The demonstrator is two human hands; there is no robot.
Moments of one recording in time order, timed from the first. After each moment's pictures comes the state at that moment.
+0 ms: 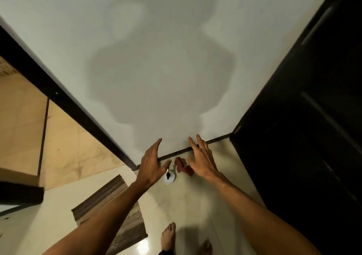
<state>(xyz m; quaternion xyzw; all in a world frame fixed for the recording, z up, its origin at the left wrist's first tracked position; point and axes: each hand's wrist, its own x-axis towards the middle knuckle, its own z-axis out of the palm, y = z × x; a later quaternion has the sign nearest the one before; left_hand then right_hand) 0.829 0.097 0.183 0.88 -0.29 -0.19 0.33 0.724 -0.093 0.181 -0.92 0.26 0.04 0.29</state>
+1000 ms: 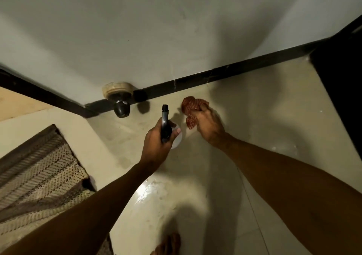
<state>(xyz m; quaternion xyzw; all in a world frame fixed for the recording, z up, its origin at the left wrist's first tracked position) 0.903 0.062 -0.519 0.84 -0.13 -0.28 0.44 0.859 -0.133 -0.557 -0.93 0.20 0.19 0.24</state>
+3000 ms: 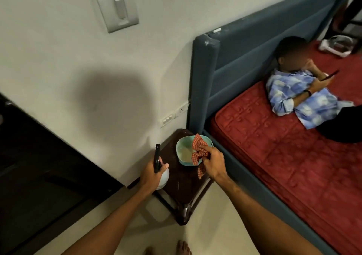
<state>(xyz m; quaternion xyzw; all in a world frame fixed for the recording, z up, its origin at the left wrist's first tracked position) 0.097 -0.043 0.194 0.37 -0.75 -0.54 0.07 -0.069 0.142 0.229 -0.18 0.89 -0.37 0.19</state>
